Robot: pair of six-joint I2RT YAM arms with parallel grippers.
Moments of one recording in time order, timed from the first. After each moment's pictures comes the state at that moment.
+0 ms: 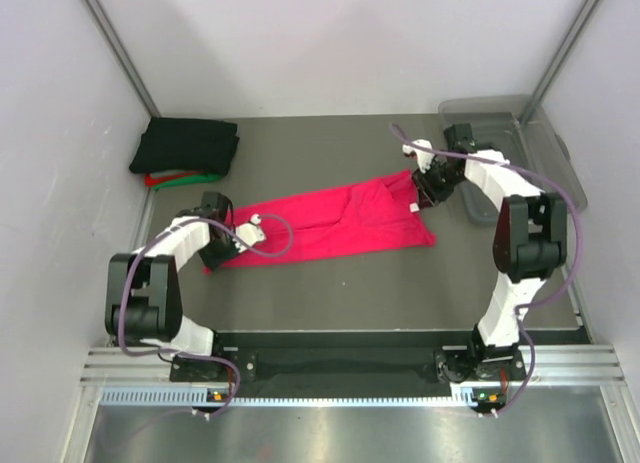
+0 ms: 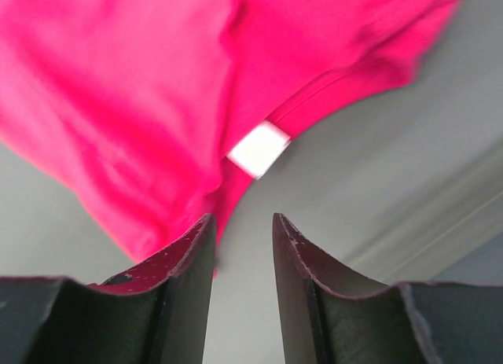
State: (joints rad) left arm -0.04 1.52 0.84 -0.70 -0.05 0.99; right arm 0.11 1.87 1.44 -0.78 -0.41 -0.64
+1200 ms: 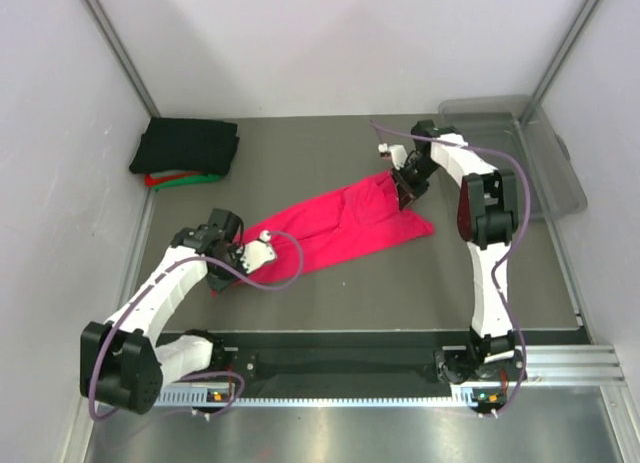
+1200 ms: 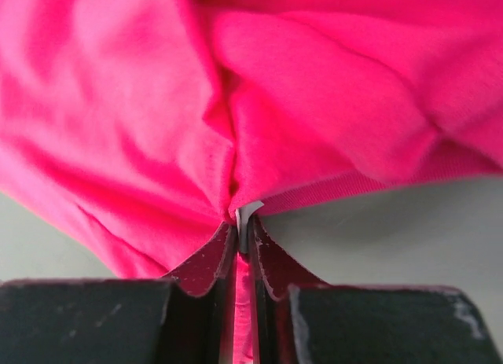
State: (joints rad) left arm -0.25 1.14 0.77 -1.00 0.01 0.80; right arm 0.20 2.32 1.93 -1.08 -0.45 -0.51
